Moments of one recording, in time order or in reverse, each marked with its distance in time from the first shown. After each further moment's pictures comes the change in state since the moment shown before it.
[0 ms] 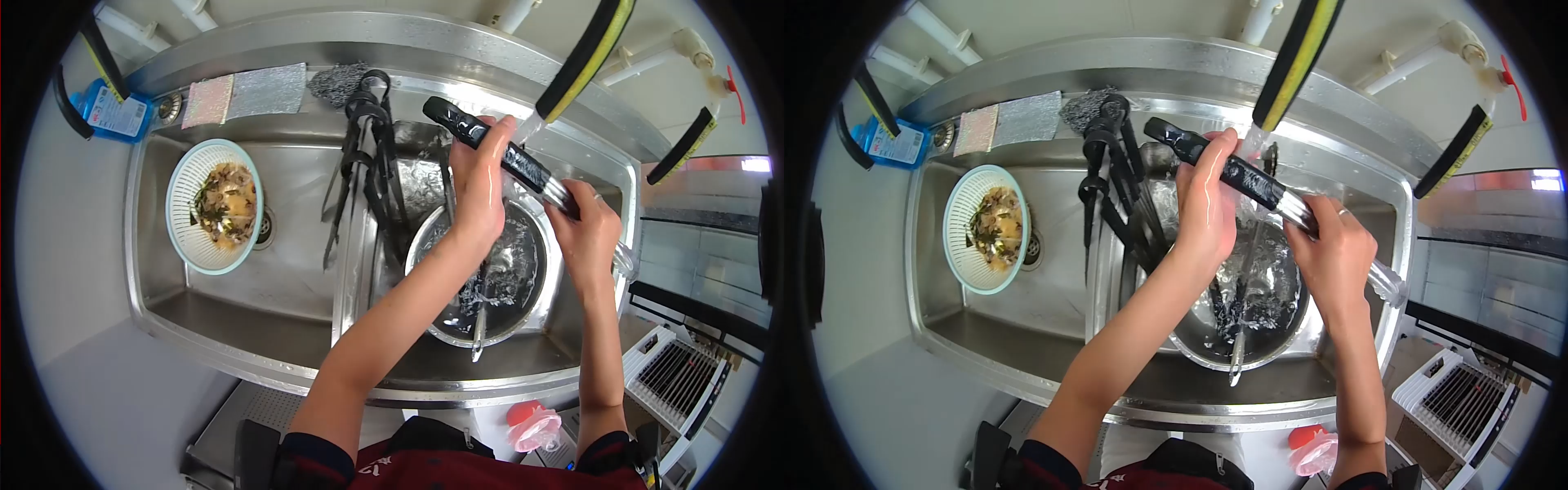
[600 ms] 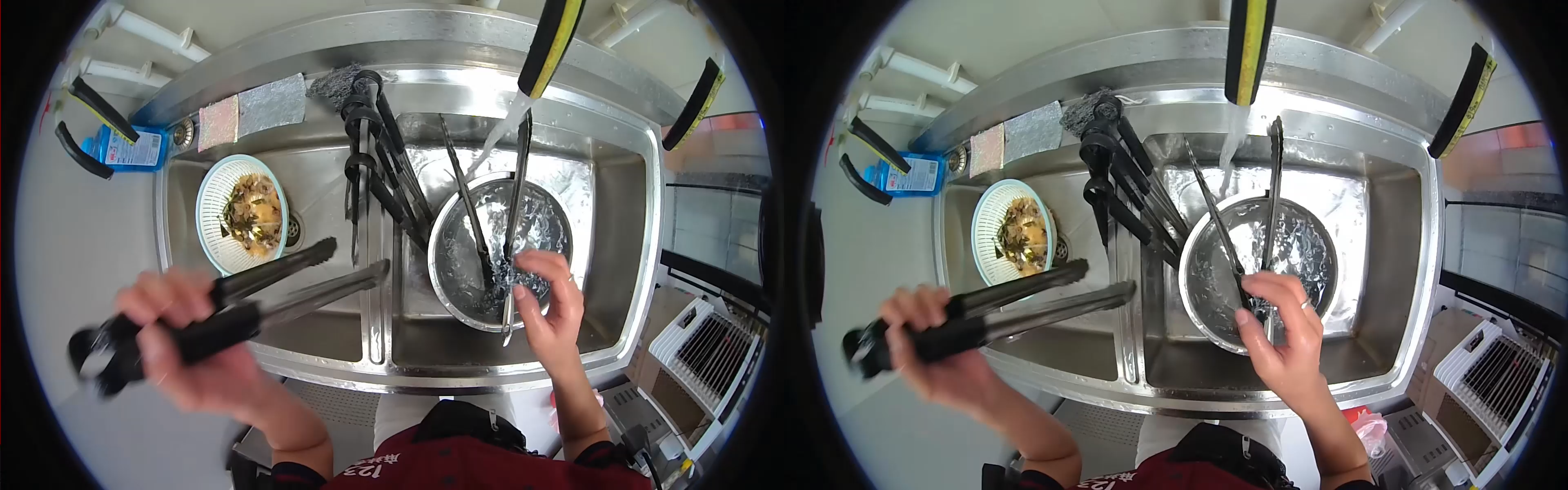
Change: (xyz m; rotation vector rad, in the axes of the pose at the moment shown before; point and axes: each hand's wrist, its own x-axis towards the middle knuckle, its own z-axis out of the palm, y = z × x) left_hand -0.110 0.229 -0.001 0.751 -0.165 0.707; right_hand -0.082 -0.049 -0.003 0.823 -0.007 0.106
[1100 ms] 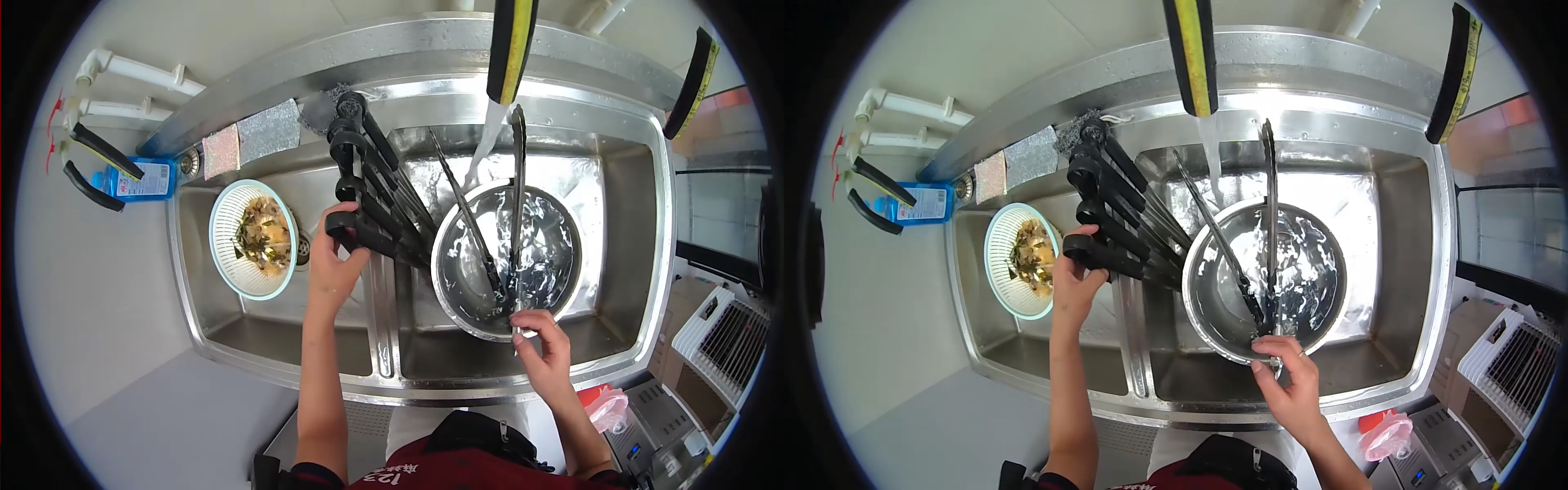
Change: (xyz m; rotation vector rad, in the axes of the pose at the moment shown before) left_hand -0.029 -0.149 -0.012 0.498 -0.489 -0.455; right_hand -0.069 0.028 -0.006 0.174 -0.073 0.417
